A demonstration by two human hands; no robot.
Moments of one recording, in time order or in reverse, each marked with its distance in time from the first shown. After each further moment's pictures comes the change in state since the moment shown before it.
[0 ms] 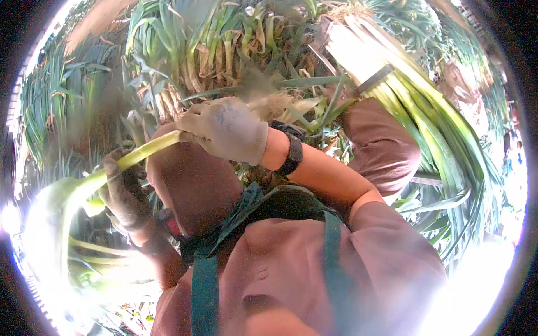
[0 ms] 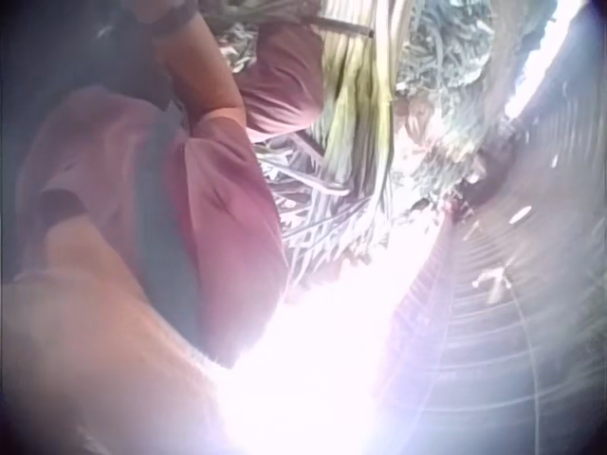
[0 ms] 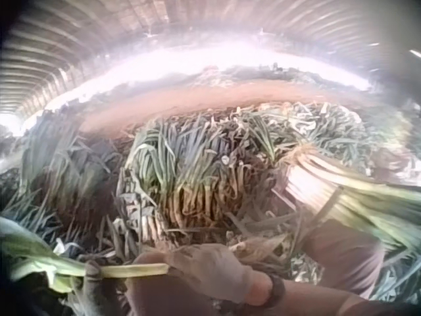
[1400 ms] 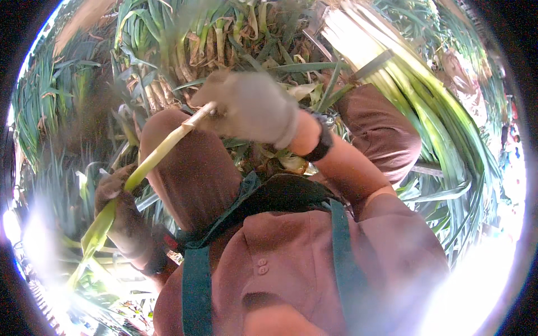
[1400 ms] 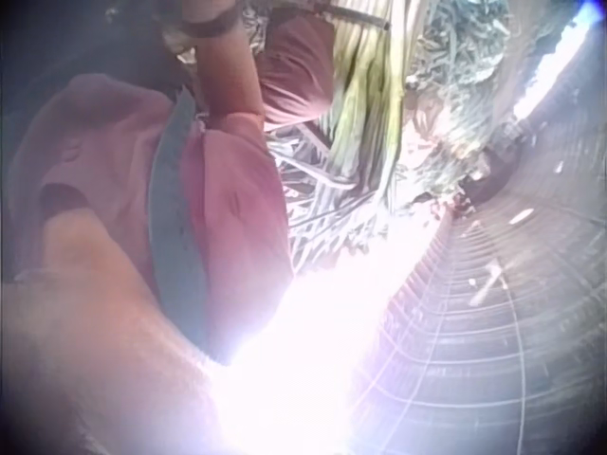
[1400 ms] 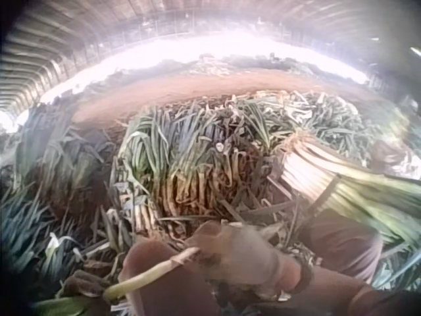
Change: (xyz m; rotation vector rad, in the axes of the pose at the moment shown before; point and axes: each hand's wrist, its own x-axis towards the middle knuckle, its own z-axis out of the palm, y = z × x) left_hand -0.033 0.008 -0.022 0.098 -0.204 0.146; right_hand -0.016 0.010 -0.033 -0.001 0.007 0.070
